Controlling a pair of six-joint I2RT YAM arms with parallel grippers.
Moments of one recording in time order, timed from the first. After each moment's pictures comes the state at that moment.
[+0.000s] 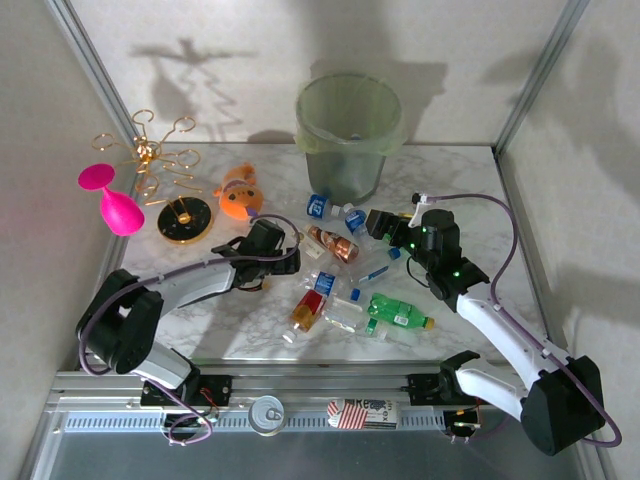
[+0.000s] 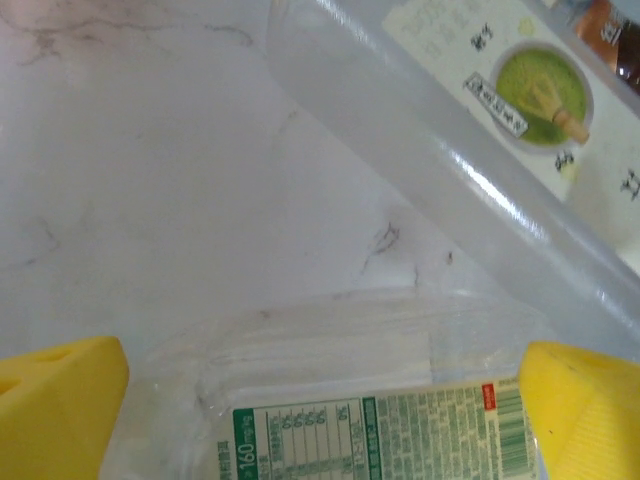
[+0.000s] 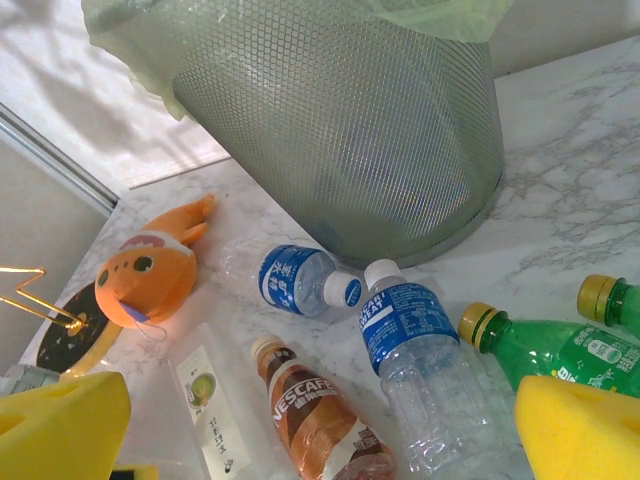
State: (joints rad) left arm -0.58 1.50 0.82 -0.30 -0.17 -0.57; right arm 0.45 1.04 0.70 0.00 -0.02 0.51
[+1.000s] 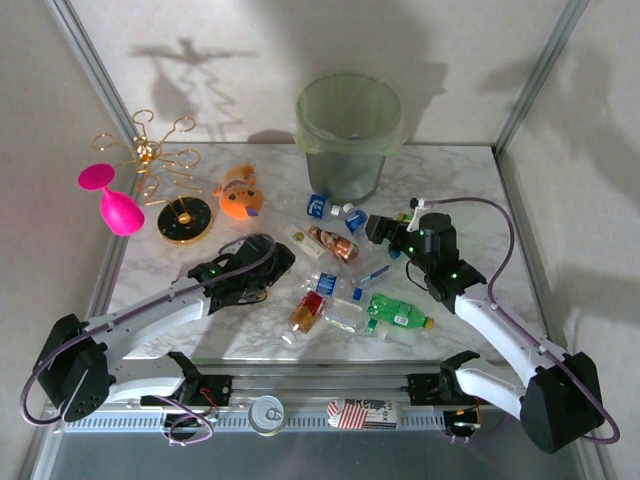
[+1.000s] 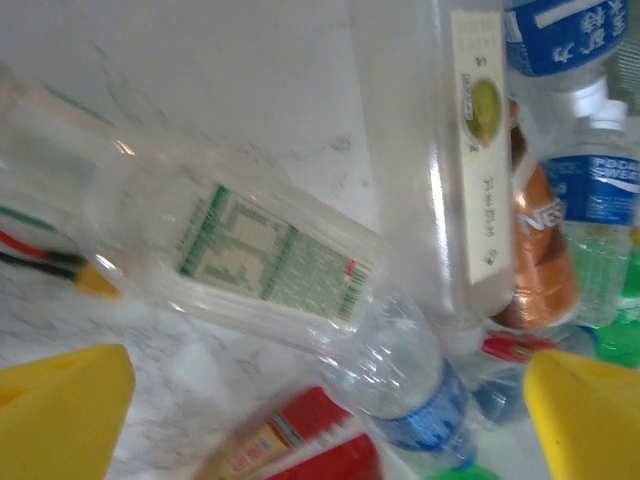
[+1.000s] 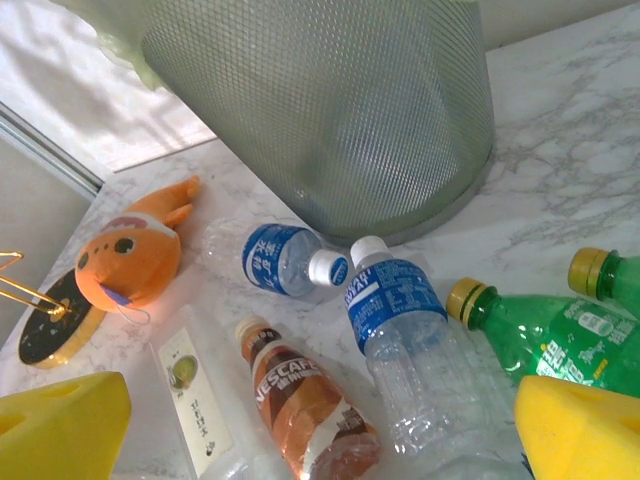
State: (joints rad) left arm -0.71 1.20 0.76 -0.48 -0.20 -1.48; right arm 0.45 1.04 0.66 0.01 -0.02 0.51
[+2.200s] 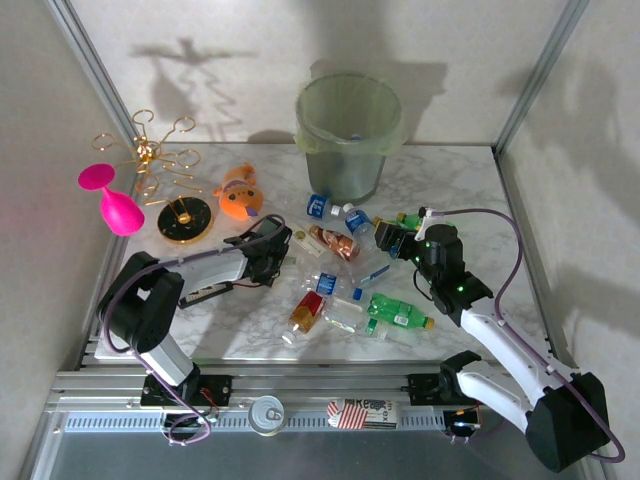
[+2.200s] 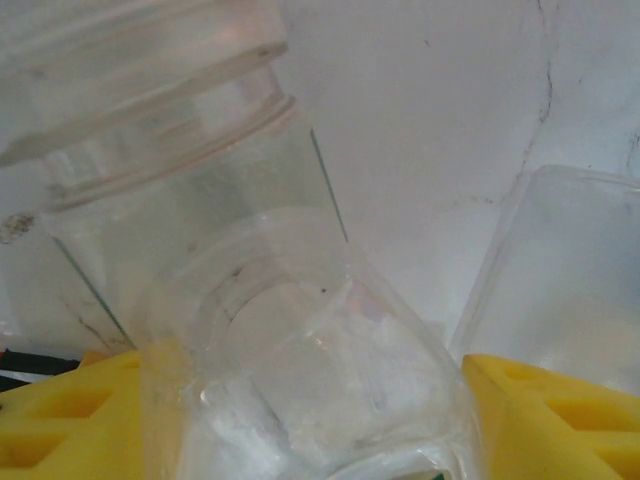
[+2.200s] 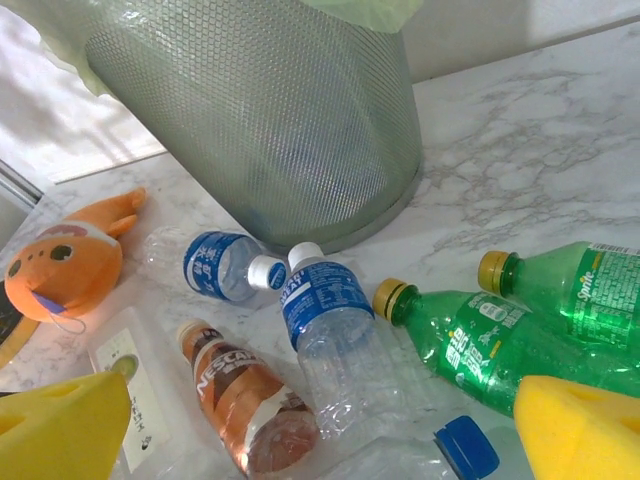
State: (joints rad) left arm -0.56 1.65 0.91 -0.37 -0.19 -1.73; right arm 0.45 0.94 0.59 -0.02 0.10 0.44
